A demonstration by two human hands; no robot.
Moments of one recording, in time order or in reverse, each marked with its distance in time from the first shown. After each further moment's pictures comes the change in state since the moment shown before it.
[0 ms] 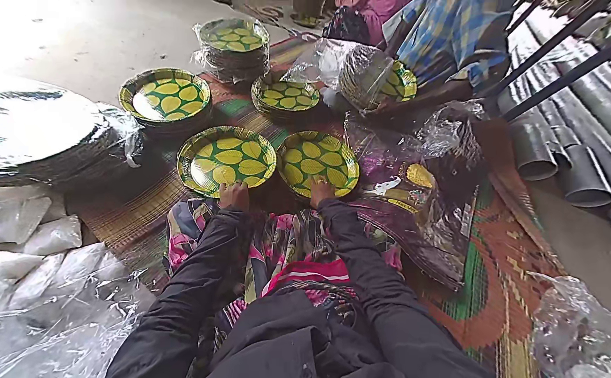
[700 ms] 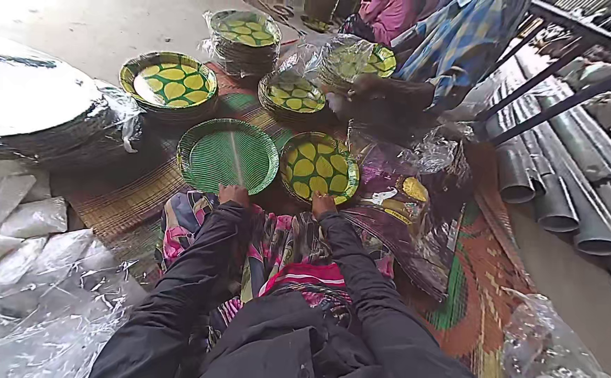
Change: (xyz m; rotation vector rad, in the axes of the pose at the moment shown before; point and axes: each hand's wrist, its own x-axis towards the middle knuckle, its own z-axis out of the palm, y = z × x) left_hand 0.004 0.000 -0.001 0.116 -0.357 -0.116; right_hand 0.002 0.019 0.028 -0.162 -0.105 0.048
